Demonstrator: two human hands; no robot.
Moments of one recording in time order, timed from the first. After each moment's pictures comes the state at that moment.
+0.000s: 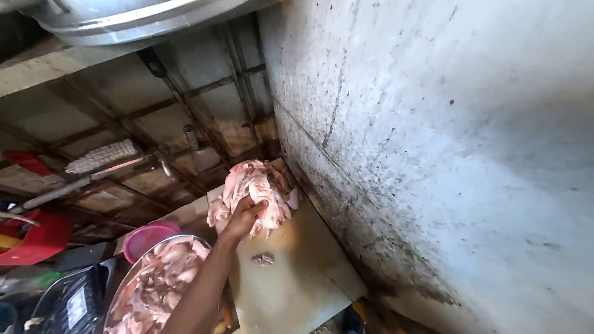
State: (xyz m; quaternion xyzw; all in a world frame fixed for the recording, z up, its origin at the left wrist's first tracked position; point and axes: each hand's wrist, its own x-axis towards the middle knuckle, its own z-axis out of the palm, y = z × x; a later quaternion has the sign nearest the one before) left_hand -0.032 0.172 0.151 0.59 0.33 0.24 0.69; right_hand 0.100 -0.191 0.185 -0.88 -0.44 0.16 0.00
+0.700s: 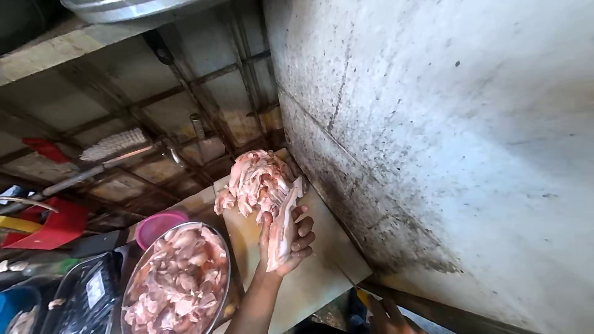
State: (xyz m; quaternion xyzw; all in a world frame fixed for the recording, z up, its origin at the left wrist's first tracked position) left_hand -0.017 0.046 0.156 0.12 -0.01 0.18 0.98; right_hand 0.080 -0.217 0.171 -0.88 -0.46 0.14 0.03
